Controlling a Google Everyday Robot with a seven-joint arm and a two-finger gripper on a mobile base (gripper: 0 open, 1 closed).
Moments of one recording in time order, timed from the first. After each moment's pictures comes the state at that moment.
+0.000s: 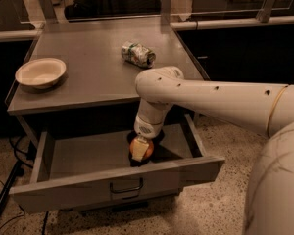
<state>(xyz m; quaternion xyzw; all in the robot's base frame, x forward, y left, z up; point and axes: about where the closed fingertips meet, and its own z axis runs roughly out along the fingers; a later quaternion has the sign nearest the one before) 0.557 0.001 0.645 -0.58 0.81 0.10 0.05</state>
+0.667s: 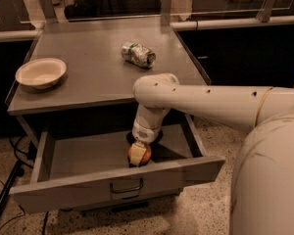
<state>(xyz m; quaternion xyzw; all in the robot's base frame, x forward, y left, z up) 0.556 0.009 0.618 -0.57 0.81 0.12 0.03</state>
